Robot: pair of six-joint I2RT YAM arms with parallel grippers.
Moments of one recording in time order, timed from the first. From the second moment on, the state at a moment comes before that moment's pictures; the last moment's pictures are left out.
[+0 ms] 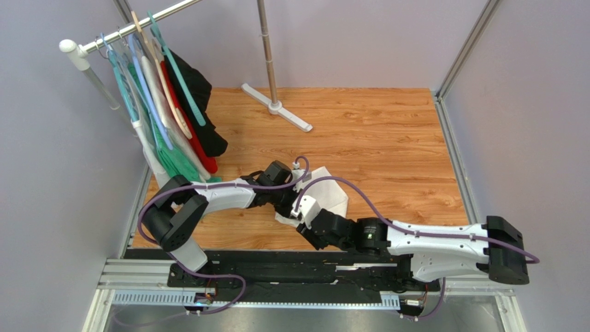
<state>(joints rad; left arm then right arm) -0.78 1.62 0.78 -0.10 0.42 -0.24 1.34 1.10 0.70 -0.31 0.32 0.20</state>
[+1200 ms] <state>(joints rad) -0.75 1.68 0.87 -0.30 0.49 -0.23 1.25 1.53 0.78 -0.28 0.37 0.13</state>
